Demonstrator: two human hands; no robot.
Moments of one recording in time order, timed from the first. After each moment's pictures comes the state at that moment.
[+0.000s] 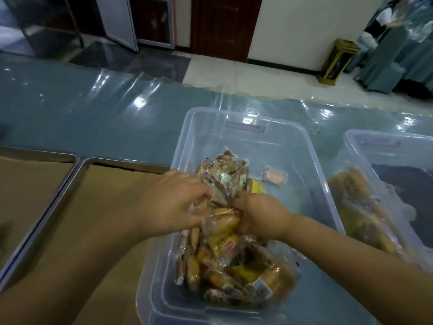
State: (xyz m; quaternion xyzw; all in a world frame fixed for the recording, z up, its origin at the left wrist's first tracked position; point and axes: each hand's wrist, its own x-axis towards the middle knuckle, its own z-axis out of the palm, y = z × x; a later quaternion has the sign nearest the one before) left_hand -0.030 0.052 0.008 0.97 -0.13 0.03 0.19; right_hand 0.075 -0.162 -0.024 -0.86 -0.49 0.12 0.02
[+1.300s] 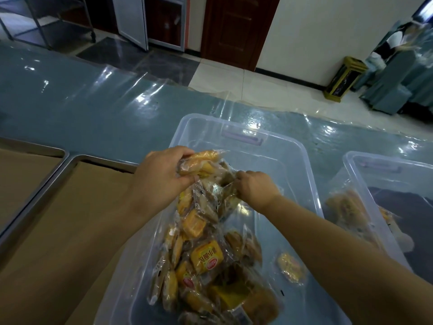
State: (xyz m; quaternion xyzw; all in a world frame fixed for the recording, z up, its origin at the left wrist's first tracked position) left_hand 0.020 0.051 -0.002 0.91 0.10 0.22 0.34; right_hand 0.185 -0.146 -0.056 -0.85 -0.50 -0.04 -0.17
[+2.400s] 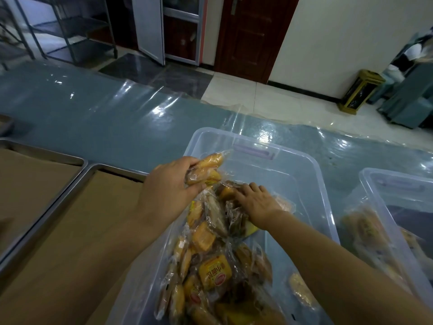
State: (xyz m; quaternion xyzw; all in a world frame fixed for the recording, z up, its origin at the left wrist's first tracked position) left_hand 0.017 0.049 0.002 0.91 0.14 0.25 0.30; right_hand 0.192 -0.139 -0.077 -0.84 -0.51 0.02 -0.18
